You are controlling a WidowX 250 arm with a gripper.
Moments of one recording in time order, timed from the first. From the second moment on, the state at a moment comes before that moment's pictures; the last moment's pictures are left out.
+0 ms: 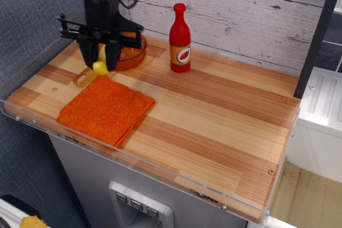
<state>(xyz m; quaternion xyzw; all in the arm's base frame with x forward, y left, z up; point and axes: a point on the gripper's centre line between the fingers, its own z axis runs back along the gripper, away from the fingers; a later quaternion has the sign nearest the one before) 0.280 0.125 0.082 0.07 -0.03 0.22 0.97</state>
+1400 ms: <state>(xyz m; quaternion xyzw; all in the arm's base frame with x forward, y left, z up) 0.351 0.167 0.040 0.05 -0.06 0.22 0.97</state>
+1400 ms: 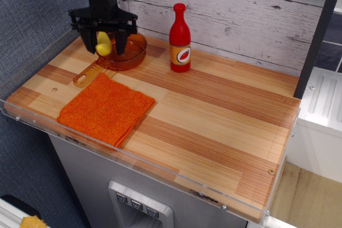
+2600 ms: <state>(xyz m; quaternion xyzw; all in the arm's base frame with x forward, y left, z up) 0.324 0.153 0.089 0.06 -0.10 0.24 0.96</state>
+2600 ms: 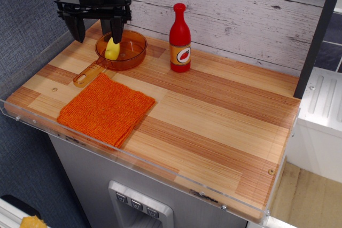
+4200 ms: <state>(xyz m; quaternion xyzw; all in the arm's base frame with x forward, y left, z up) 0.219 -0.054 0.094 -0.01 -0.08 0.03 1.00</state>
